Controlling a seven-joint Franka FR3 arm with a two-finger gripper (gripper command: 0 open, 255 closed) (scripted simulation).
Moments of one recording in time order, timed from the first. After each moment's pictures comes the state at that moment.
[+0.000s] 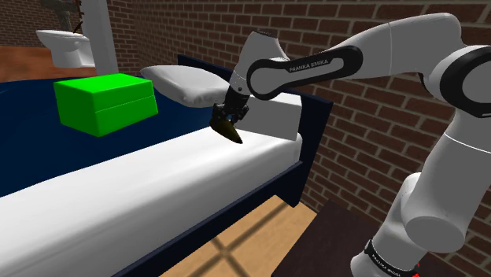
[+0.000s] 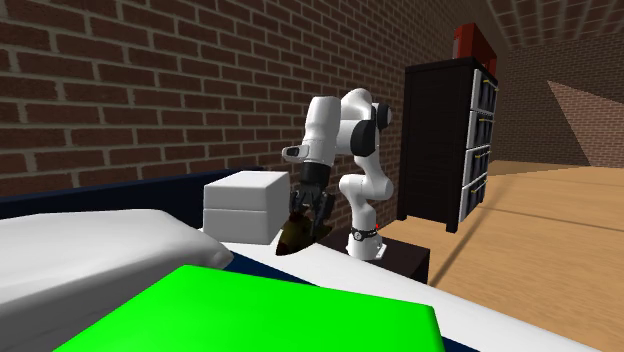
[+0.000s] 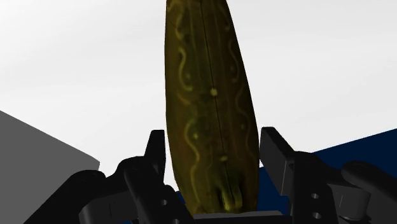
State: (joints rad) arm 0.11 0.00 0.14 -1.96 -0.03 2.32 0.45
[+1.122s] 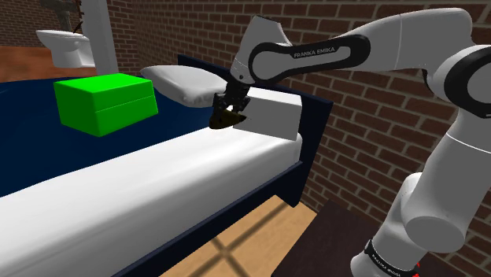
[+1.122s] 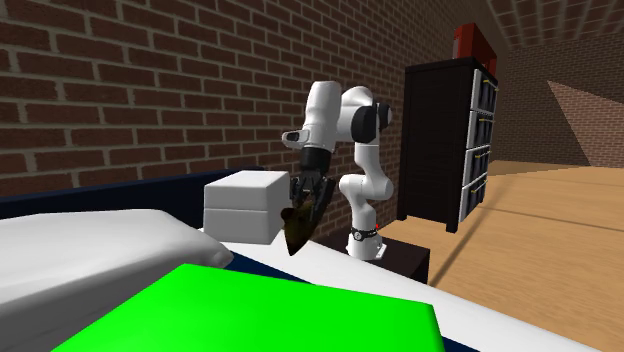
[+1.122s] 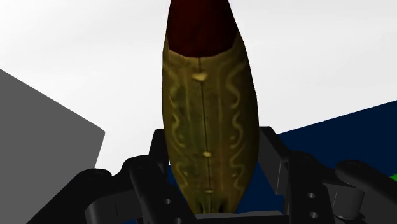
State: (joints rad) arm 0.11 -0.01 0.14 -1.89 -0.03 2.22 0.45
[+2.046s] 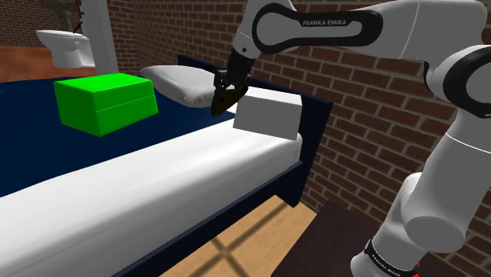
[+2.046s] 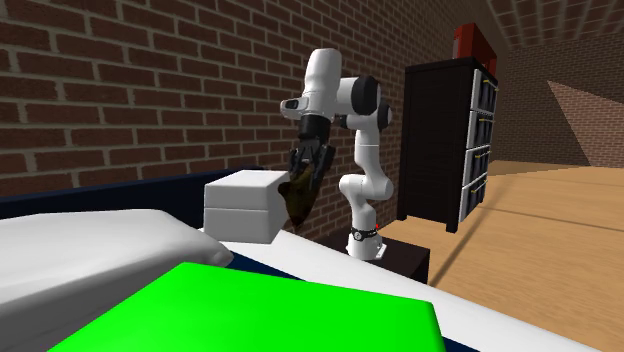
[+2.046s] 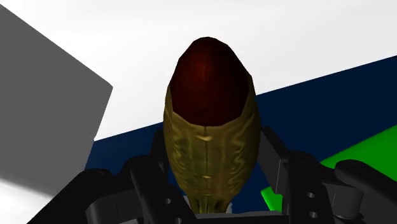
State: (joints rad) arm 0.11 -0.01 0.14 -1.70 -0.02 2.04 0.44
